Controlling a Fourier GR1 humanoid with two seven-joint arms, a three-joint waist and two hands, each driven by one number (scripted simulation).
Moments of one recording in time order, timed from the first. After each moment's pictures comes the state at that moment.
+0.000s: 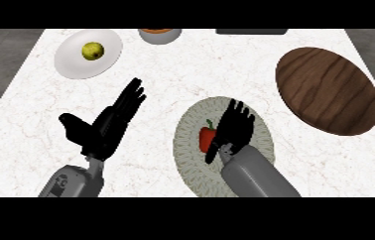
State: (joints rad) left arm -0.19 0.25 -0.32 -1.52 0.39 0.11 0.08; right arm -0.47 -0.02 0.56 -1.17 0.86 -0.06 1.25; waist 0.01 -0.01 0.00
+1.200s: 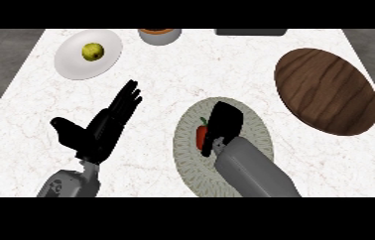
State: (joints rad) left arm -0.15 0.23 -0.28 -1.55 0.36 0.07 0.10; right arm -0.59 -0.02 0.64 -1.01 0.80 -0.13 1.16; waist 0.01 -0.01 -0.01
